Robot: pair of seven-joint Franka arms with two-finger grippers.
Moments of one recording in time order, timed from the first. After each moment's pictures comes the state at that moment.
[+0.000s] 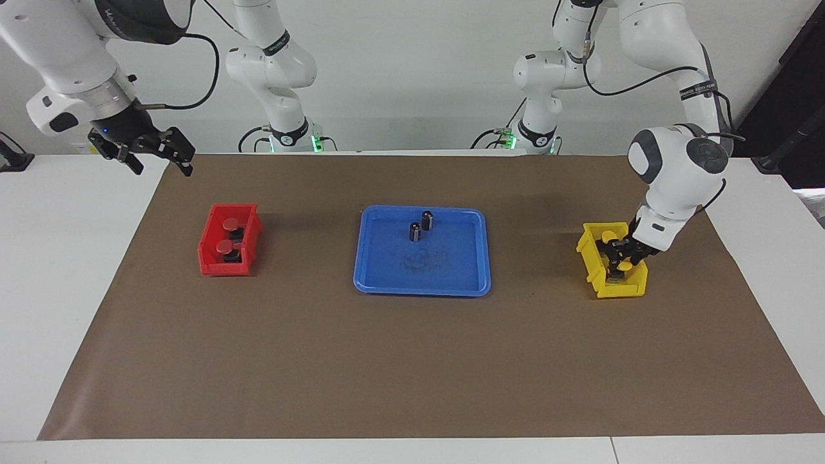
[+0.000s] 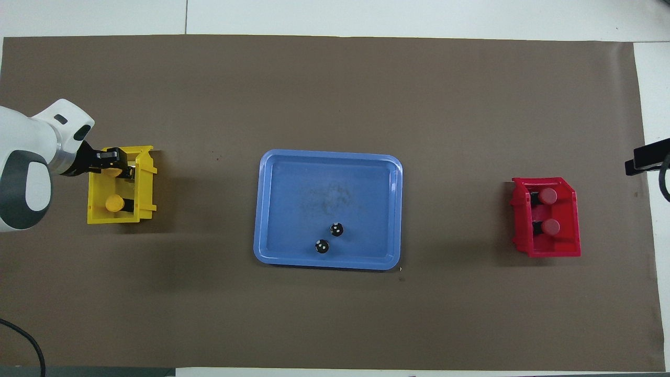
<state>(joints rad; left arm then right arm) 0.00 0.13 0.00 -2.03 0.02 2.19 -0.06 -0.10 -0.02 -0.05 -1.60 0.00 1.50 -0.07</state>
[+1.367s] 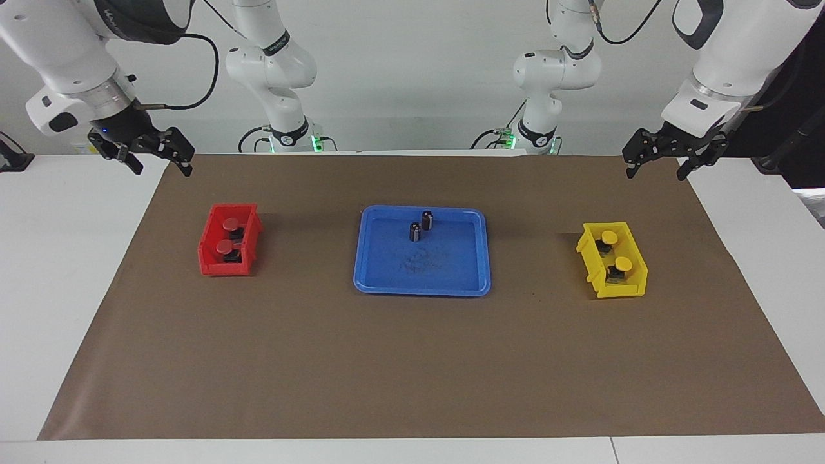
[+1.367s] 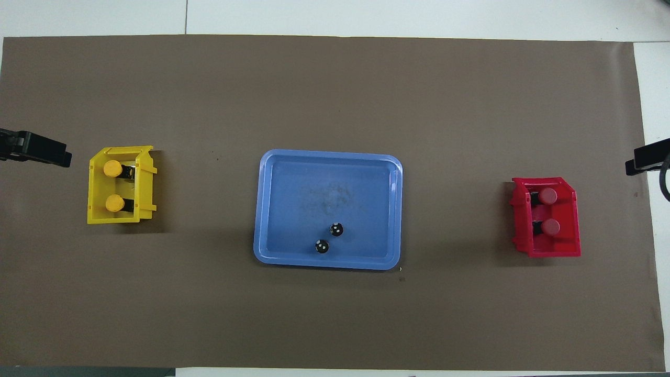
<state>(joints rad) -0.08 -0.02 -0.01 -1.55 0.00 1.52 0.11 -0.10 -0.02 -0.05 -1.60 0.00 1.50 -0.07</state>
